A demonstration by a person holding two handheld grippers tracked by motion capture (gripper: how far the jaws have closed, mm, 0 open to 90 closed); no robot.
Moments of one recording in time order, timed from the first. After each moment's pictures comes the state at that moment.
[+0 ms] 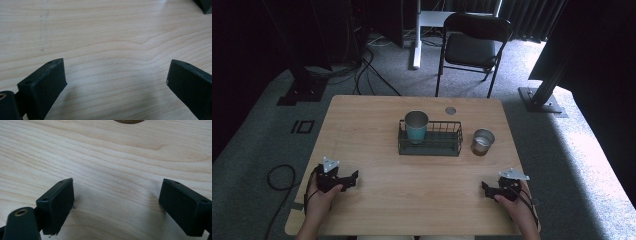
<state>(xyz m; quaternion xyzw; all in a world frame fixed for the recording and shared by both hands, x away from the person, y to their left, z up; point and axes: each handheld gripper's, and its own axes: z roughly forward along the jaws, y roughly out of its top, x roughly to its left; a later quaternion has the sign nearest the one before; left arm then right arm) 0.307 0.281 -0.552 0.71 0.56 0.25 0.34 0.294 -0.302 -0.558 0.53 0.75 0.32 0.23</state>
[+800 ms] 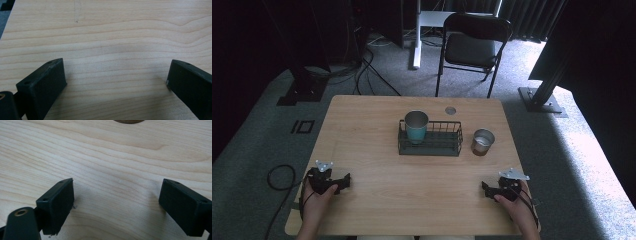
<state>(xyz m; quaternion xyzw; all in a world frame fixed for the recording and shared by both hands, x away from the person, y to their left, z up) 0.302 0.294 -0.556 0.69 0.62 0.25 0.28 0.294 -0.302 -0.558 0.53 0.75 0.33 0.23</state>
